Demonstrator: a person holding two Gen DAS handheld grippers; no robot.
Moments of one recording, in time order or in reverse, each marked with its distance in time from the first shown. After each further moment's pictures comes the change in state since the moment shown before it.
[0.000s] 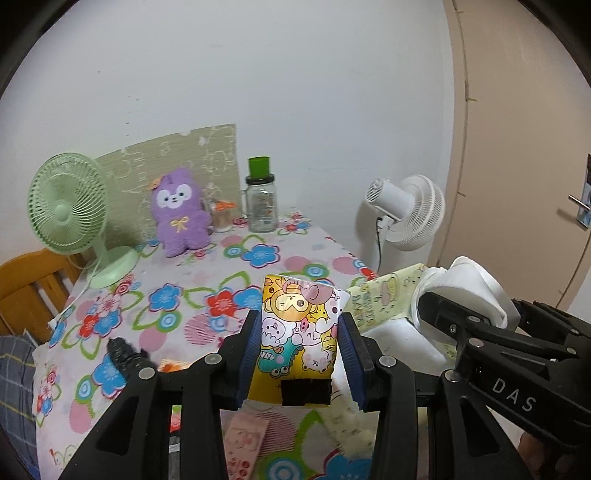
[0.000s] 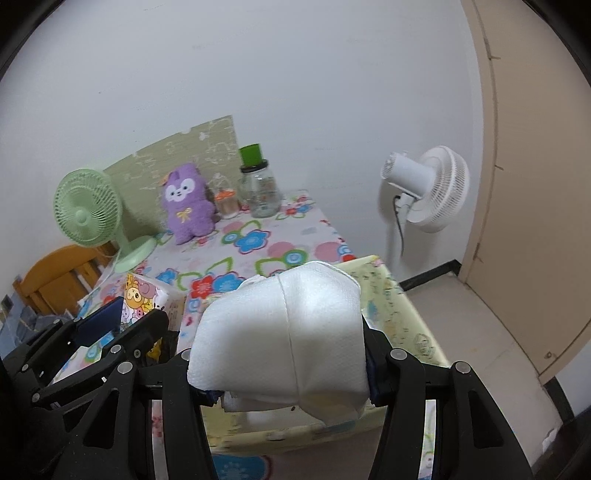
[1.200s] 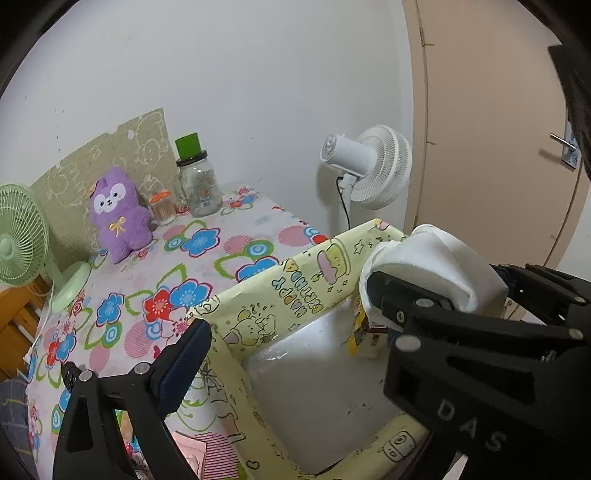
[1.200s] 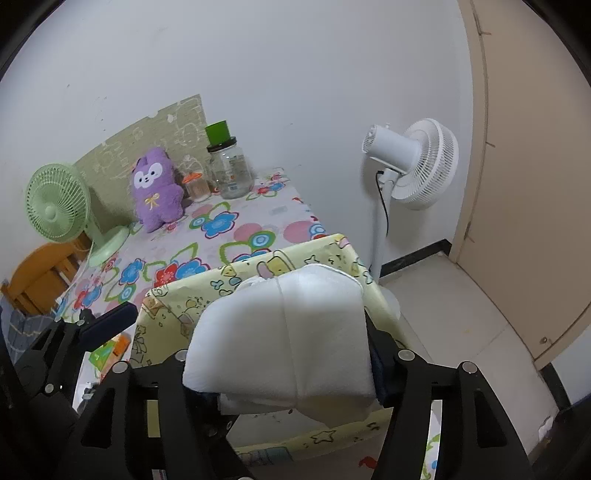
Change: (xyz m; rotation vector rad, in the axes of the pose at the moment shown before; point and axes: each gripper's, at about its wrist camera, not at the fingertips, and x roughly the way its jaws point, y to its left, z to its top) left arm 0.064 -0.071 -0.006 0.168 0.116 -0.062; right arm 0.042 -0.032 -0.002 0.027 0.081 -0.031
